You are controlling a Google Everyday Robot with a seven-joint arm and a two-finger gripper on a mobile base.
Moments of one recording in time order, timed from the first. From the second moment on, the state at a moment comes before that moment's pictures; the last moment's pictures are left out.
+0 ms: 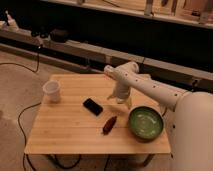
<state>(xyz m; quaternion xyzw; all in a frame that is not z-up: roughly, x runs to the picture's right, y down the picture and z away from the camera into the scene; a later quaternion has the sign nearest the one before) 0.098 0.094 0.875 -0.28 -0.20 -0.45 0.82</state>
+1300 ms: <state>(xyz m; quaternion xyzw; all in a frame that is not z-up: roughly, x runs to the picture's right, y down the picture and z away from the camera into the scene) 0.052 0.190 0.842 -0.32 -0.22 -0.43 0.82</state>
